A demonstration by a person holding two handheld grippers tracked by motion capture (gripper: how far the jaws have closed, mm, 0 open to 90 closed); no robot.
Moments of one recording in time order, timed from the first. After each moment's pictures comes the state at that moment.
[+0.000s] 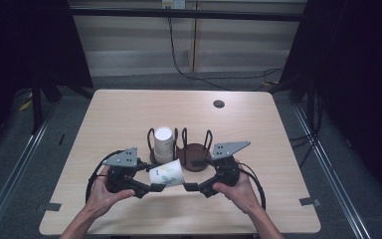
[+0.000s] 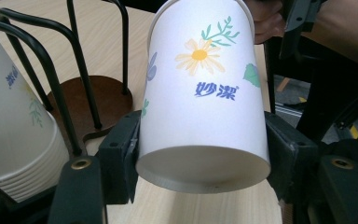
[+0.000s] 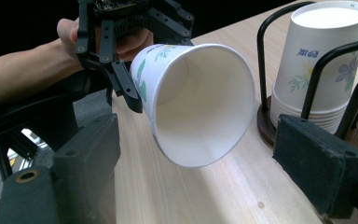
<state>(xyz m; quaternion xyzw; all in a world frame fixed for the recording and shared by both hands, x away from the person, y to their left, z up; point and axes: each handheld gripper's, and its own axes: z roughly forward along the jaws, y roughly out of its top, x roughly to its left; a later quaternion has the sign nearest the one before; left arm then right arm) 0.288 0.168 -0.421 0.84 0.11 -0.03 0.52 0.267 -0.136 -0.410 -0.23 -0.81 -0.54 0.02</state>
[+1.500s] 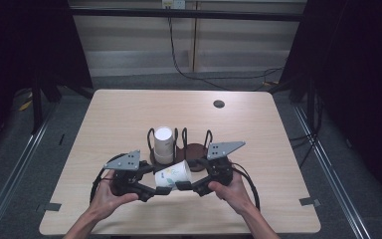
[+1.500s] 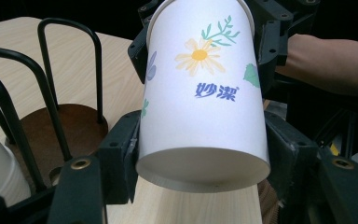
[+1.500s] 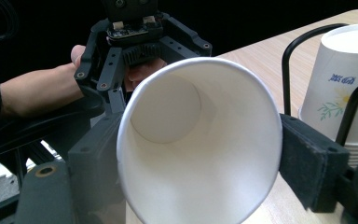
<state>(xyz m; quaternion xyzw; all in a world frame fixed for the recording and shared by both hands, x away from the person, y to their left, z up) 0.282 0.157 -0.428 0.81 0.10 -0.06 0.58 0.272 -0.122 -0.415 -0.20 -0.79 -0.58 0.04</state>
